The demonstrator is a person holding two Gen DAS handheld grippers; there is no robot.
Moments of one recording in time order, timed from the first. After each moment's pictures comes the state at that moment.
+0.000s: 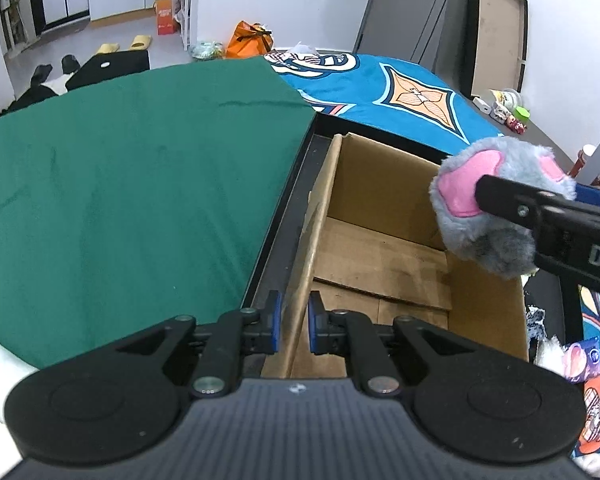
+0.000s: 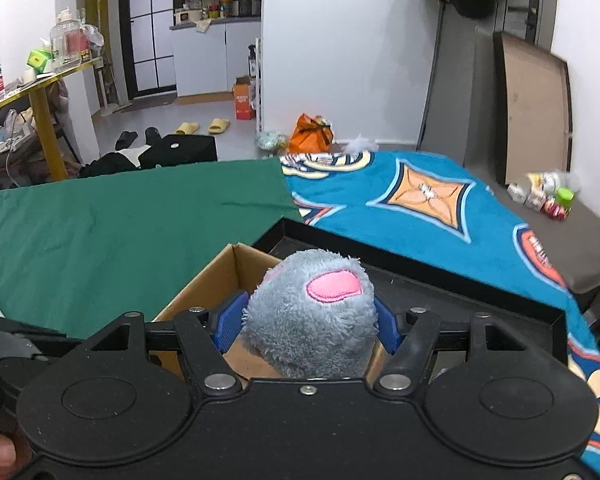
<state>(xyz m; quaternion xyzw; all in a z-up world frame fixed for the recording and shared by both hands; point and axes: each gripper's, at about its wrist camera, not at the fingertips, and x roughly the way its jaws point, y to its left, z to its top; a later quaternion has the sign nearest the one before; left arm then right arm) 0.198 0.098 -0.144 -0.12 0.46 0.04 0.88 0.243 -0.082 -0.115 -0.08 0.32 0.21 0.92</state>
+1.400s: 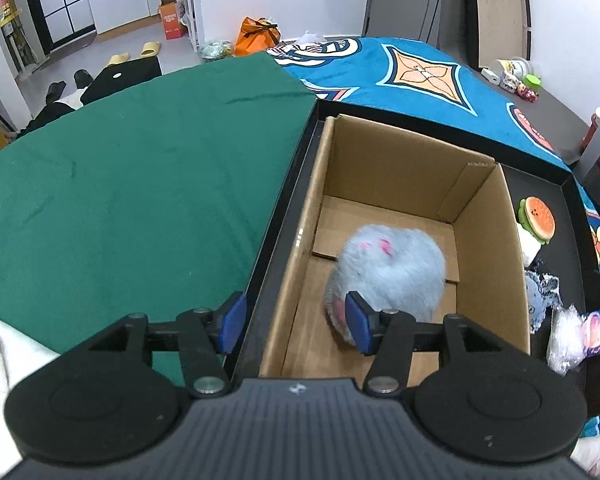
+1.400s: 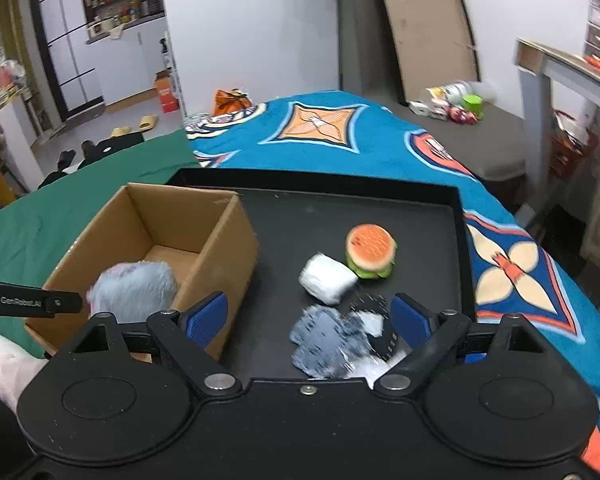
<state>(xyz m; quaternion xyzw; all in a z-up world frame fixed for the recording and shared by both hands) 0.189 0.069 -0.132 -0.05 0.48 0.07 0.87 0.205 -0.199 -0.138 0.00 0.37 0.11 0.92</state>
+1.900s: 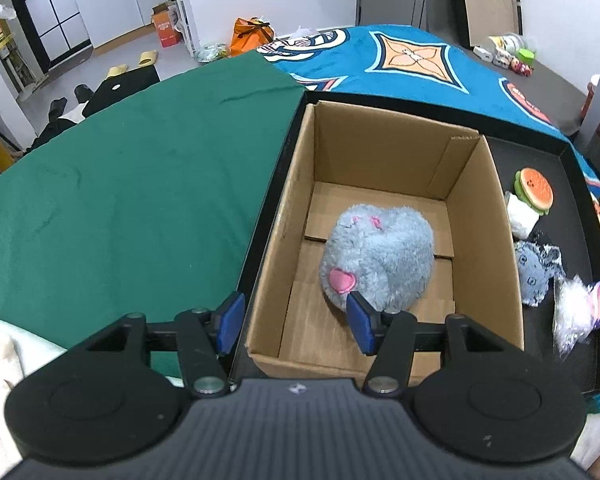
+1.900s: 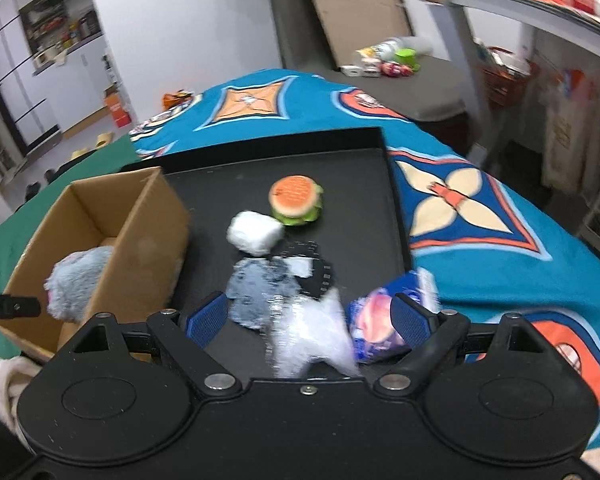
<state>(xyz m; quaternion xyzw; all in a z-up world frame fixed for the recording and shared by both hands) 0.180 0.046 -0.131 -0.01 0.49 0.08 0.87 0.181 -0.253 -0.167 0.06 0.40 0.04 0.91</state>
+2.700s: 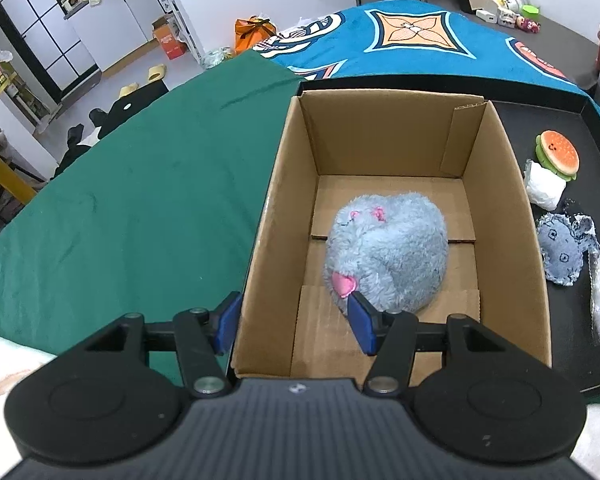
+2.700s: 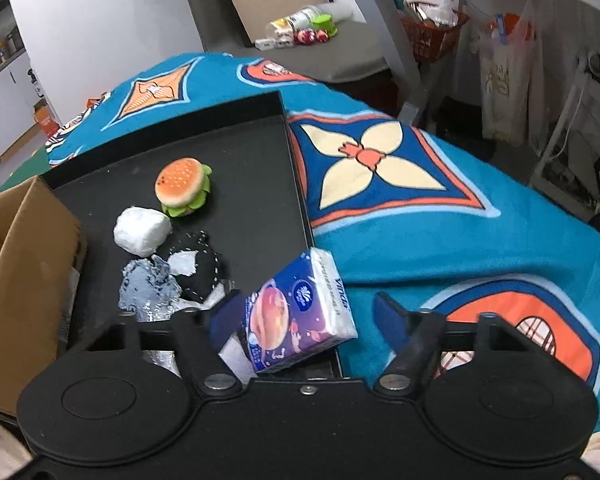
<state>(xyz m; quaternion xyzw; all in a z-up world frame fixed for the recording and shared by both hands) 0.195 0.021 -0.141 0.08 0.50 0.10 0.85 0.203 -0.298 -0.212 0.09 0.43 -0.06 0.90</state>
